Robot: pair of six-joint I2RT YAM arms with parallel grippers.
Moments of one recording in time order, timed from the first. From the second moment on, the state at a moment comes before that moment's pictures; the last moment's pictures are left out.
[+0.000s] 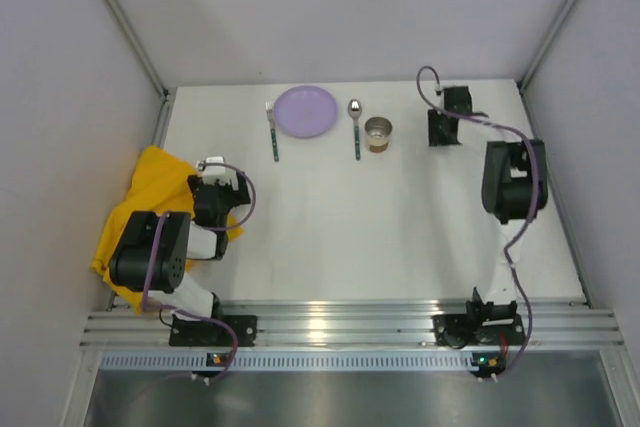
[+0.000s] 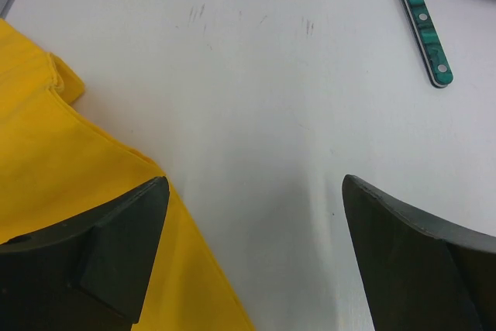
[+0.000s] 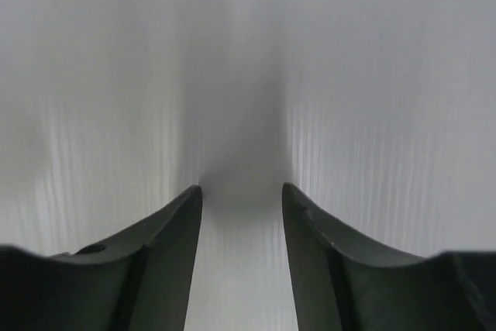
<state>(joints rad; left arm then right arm) -0.04 1.58 0.29 1.05 -0.12 -0.03 0.06 2.02 1.33 -0.19 0.08 -0.01</state>
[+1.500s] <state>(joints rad) -0.04 1.63 0.69 0.51 -0.08 -0.05 0.14 2.04 1.91 -1.05 0.04 -0.20</state>
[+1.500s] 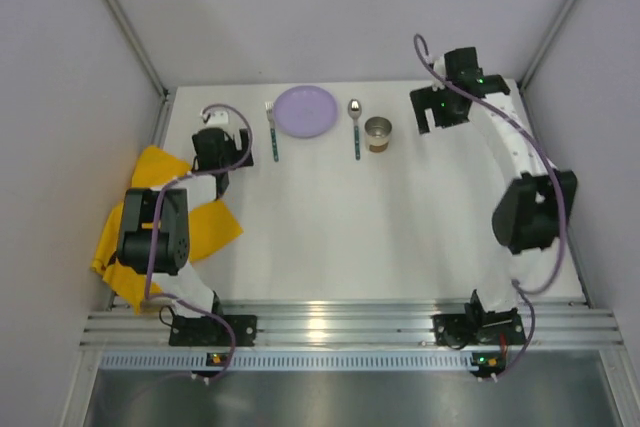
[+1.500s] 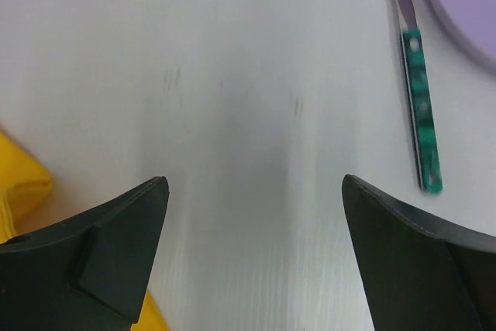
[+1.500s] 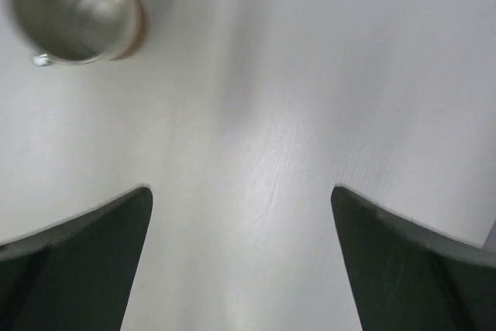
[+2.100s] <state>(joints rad) -0.02 1.61 1.17 -0.58 -0.38 -0.51 0.27 1.01 0.82 -0.57 -0.34 0.49</state>
